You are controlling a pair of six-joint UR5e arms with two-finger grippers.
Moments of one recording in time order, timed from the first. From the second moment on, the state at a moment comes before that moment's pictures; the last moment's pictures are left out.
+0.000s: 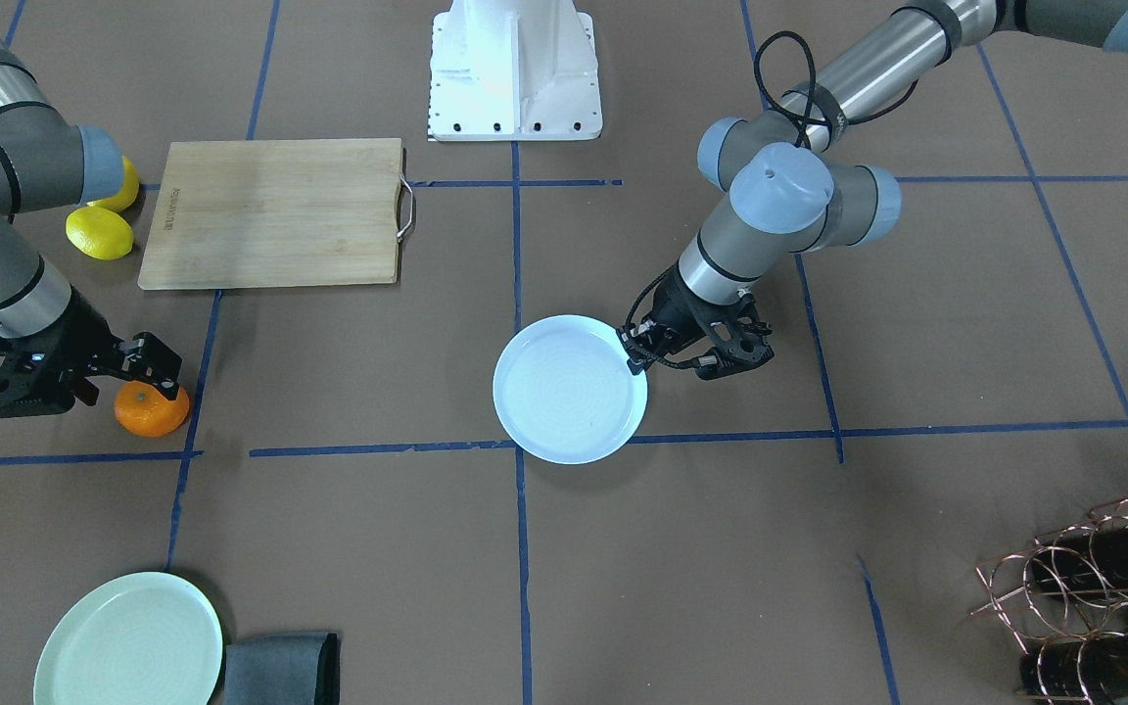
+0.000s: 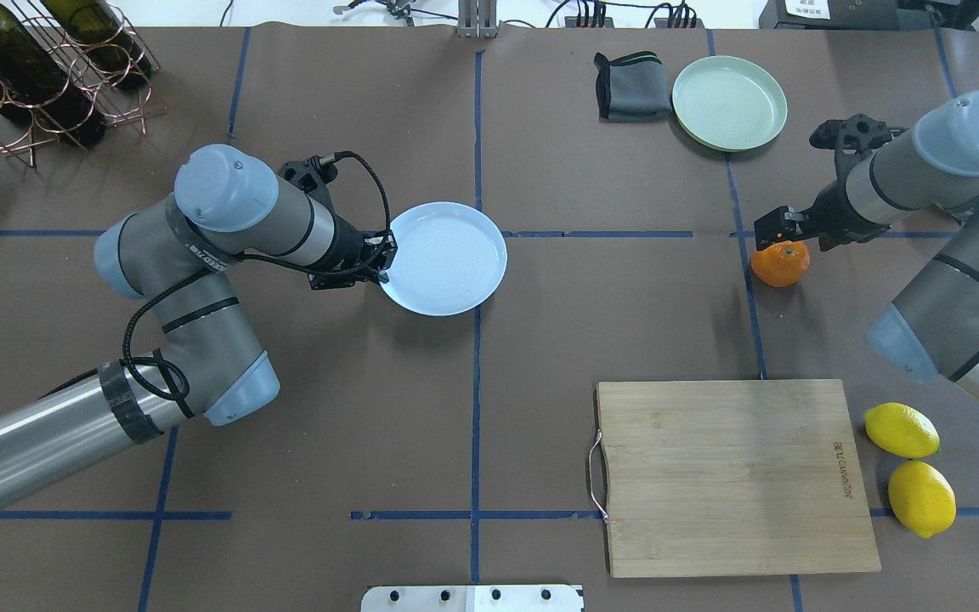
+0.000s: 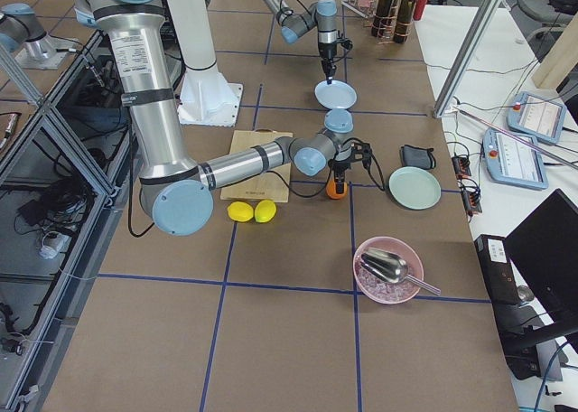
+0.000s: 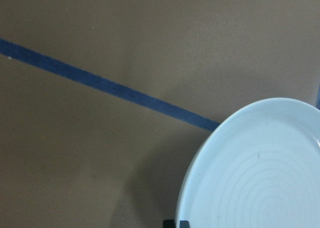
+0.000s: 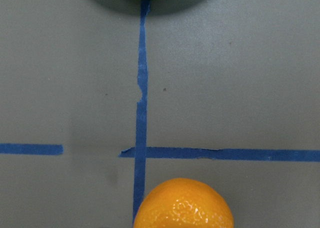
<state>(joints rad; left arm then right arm) -0.64 -2.17 -1.43 -2.18 -1.98 -1.59 0.92 -1.35 1.60 -1.13 2.09 0.90</state>
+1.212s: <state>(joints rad) -0.59 -2.21 -1.42 -2.22 -1.97 -1.57 0.92 -1.28 1.49 -1.13 2.09 0.90</state>
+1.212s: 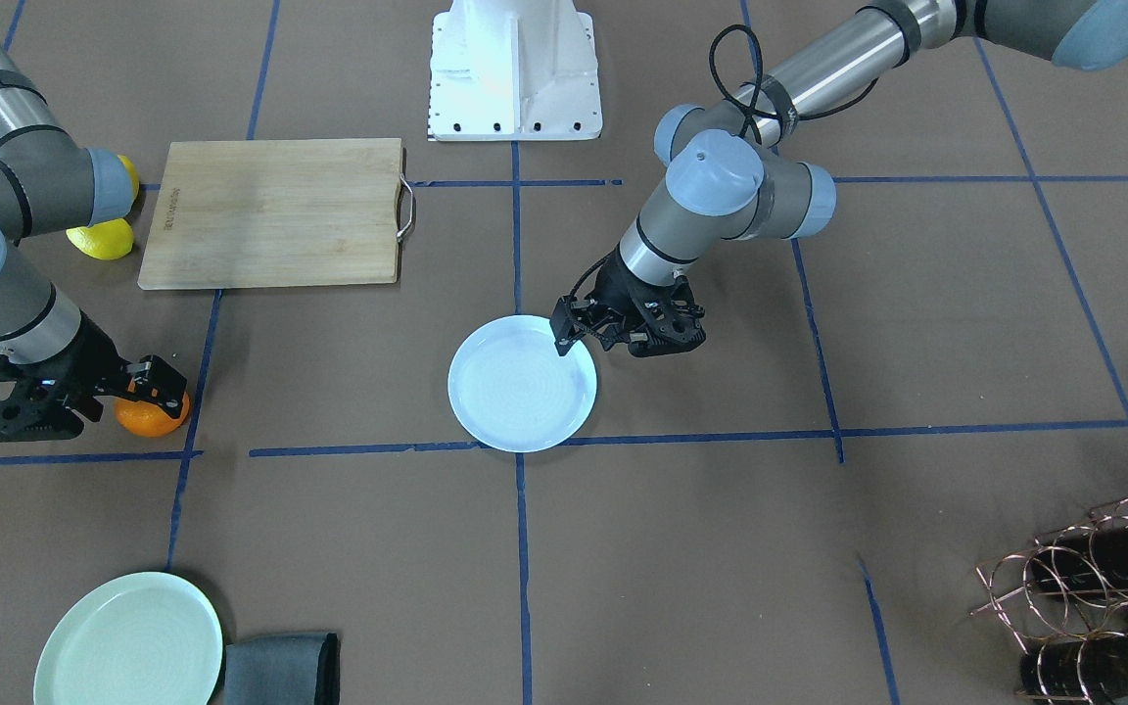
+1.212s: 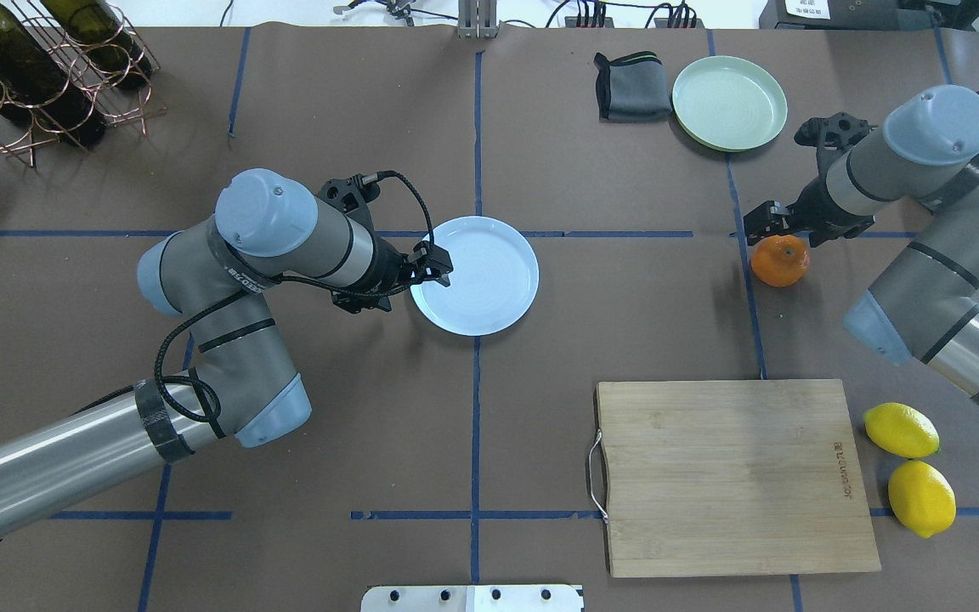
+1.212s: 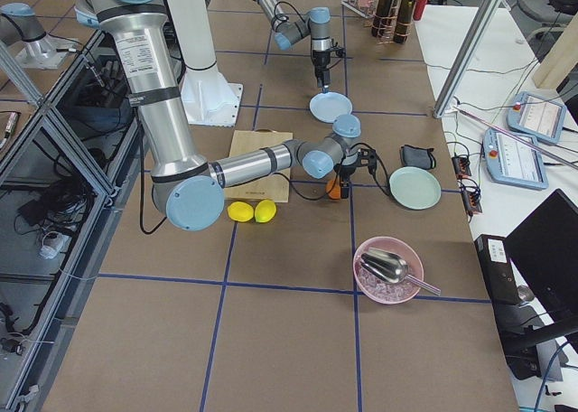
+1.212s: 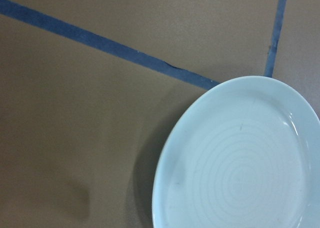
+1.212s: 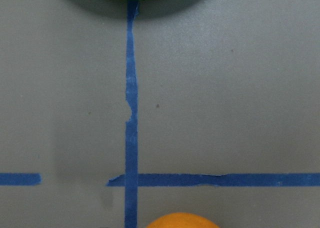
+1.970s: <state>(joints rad) -0.61 -2.21 -1.42 -2.22 -1.97 -1.55 0.89 -1.30 1.50 -1.14 2.10 0.91</state>
